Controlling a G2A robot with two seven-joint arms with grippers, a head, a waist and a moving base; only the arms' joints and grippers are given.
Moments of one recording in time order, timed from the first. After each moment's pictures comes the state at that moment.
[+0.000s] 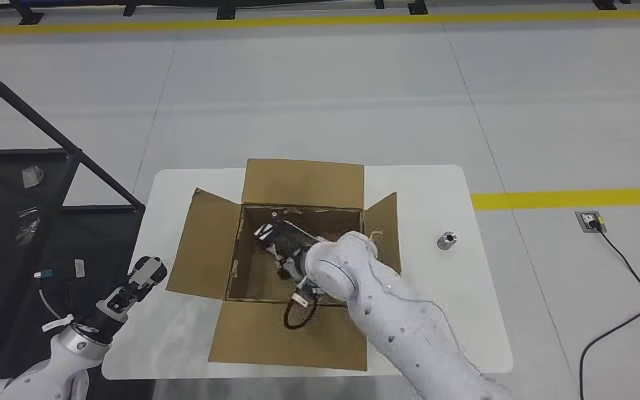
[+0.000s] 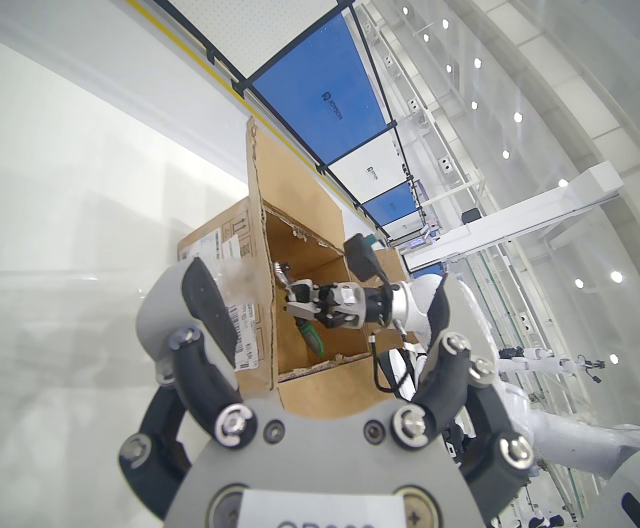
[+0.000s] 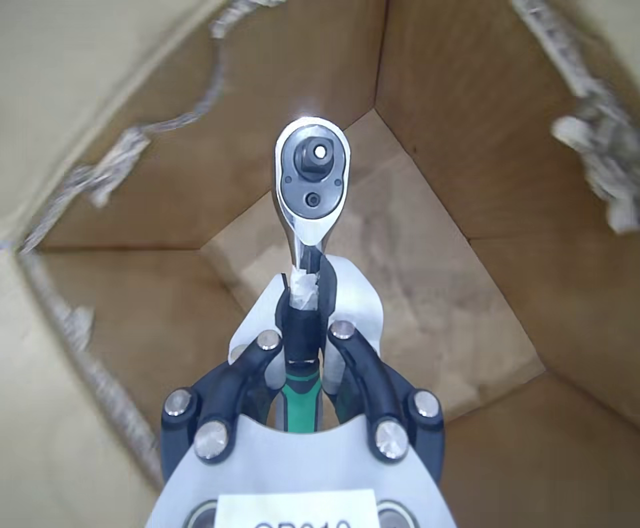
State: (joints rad) left arm 1.49 -1.08 -1.90 -1.72 -0.11 -0.46 -0.62; right arm -0.65 -1.64 0.93 -1.26 -1.20 -0.25 0.99
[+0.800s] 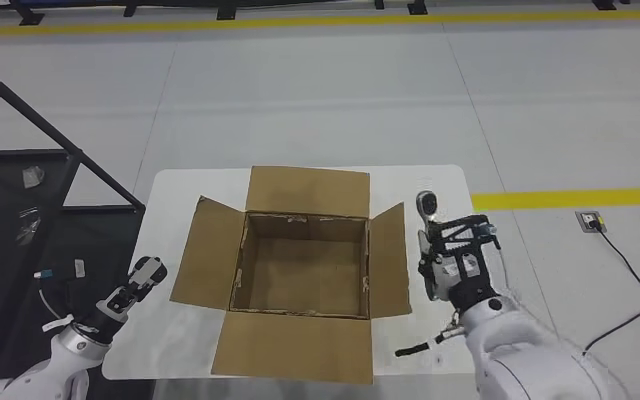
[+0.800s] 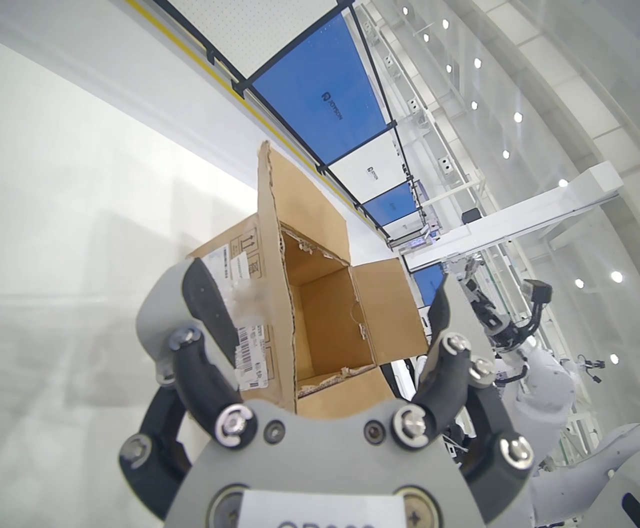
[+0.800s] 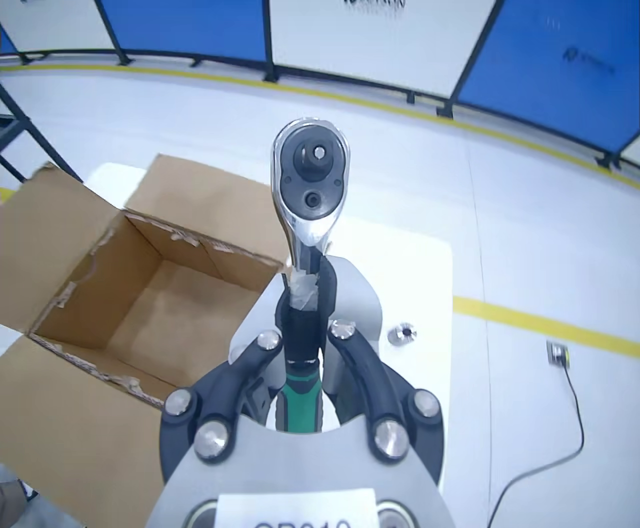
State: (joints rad) left arm 1.49 -1.08 -1.90 -1.72 -0.11 -0.46 -0.62; right arm -1.30 -1.53 1.45 -2.35 -1.54 -0.08 1.01
